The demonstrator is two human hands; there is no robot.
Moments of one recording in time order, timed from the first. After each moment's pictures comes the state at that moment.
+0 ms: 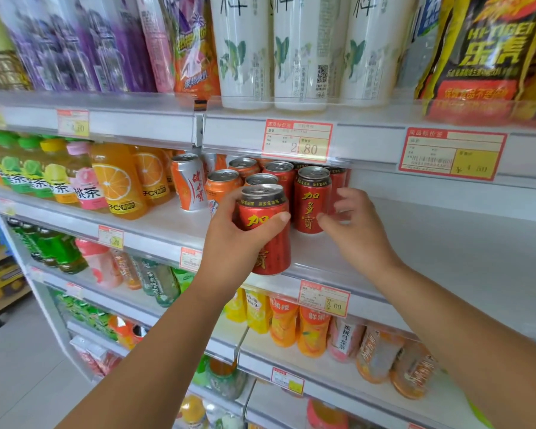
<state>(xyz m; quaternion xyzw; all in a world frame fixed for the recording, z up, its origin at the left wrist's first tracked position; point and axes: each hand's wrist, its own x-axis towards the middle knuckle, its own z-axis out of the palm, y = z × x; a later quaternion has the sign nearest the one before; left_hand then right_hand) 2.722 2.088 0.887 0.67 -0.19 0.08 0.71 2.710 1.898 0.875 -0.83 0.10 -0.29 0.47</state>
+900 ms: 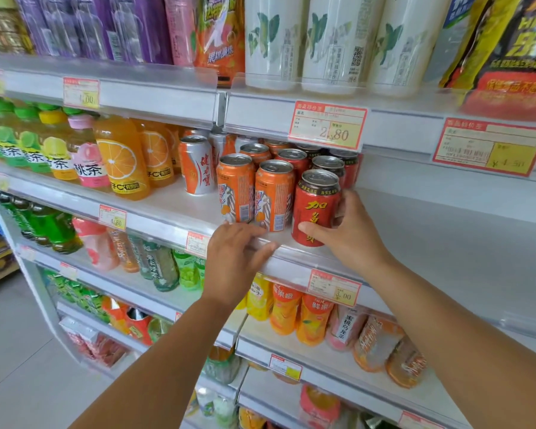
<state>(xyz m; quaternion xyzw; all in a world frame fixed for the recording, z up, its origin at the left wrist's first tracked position) 2.774 2.112 0.792 0.83 -0.27 0.29 0.38 2.714 1.918 0.860 -0.86 0.08 -0.23 0.44</state>
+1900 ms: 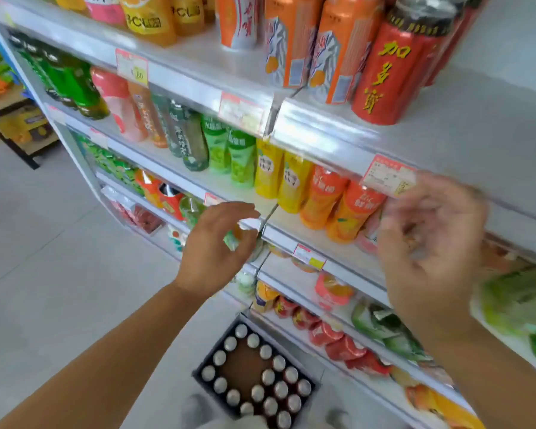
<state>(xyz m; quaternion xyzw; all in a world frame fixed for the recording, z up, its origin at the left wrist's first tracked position) 2.668 2.198 0.689 0.86 -0.22 0.18 0.43 2.587 1.966 0.783 -0.81 -0.11 -0.36 0.46</state>
